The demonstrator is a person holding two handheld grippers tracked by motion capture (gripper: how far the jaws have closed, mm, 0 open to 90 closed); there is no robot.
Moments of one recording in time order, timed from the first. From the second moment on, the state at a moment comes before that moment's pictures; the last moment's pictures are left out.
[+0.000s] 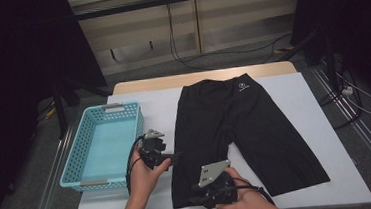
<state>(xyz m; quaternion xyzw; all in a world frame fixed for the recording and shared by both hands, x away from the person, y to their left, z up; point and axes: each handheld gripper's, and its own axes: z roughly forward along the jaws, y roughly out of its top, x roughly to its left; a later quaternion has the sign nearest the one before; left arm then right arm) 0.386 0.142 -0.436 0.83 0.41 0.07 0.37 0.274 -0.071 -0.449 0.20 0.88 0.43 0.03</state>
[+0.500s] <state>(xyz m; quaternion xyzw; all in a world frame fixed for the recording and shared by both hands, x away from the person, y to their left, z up) 0.388 0.143 -0.439 0.83 0.41 0.07 0.37 0.312 -0.136 -0.441 0.33 0.83 0.44 0.12</state>
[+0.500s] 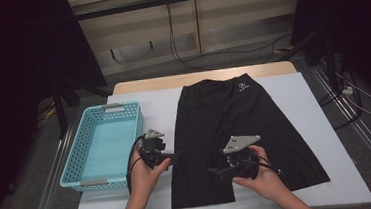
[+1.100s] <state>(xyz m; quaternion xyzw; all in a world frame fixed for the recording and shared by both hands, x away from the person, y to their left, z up) 0.385 0.142 -0.438 0.83 0.41 0.07 0.38 0.324 -0.165 -0.439 0.40 0.79 0.43 0.15</state>
